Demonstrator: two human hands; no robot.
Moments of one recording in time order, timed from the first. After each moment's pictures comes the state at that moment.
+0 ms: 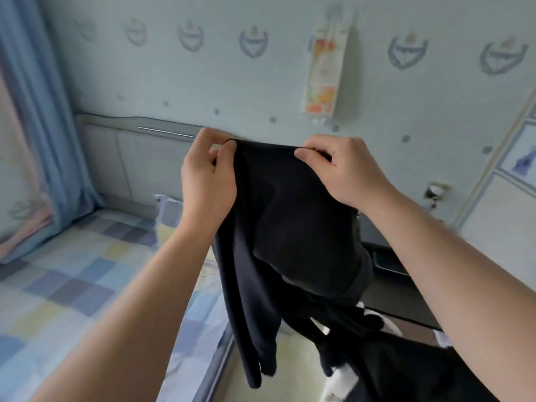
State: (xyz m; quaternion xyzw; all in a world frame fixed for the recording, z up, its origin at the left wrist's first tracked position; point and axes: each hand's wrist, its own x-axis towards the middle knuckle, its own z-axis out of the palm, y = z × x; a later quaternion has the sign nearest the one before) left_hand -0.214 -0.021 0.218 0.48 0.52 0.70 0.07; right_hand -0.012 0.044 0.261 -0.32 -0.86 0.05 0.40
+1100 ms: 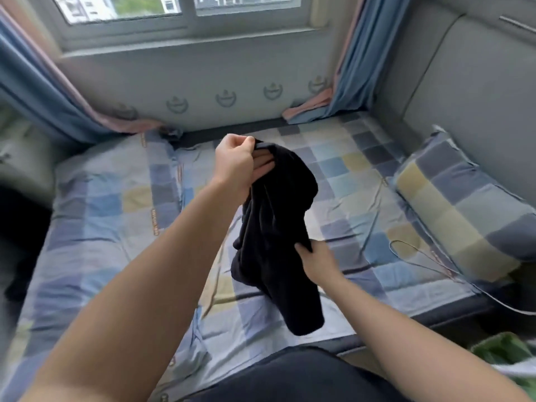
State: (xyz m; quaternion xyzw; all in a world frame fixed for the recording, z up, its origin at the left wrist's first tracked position) left_hand -0.580 -0.211 0.061 -0.08 0.59 0.80 0.10; right_hand -0.455 -0.075 -0.105 -0.23 -0.83 0.49 -0.09
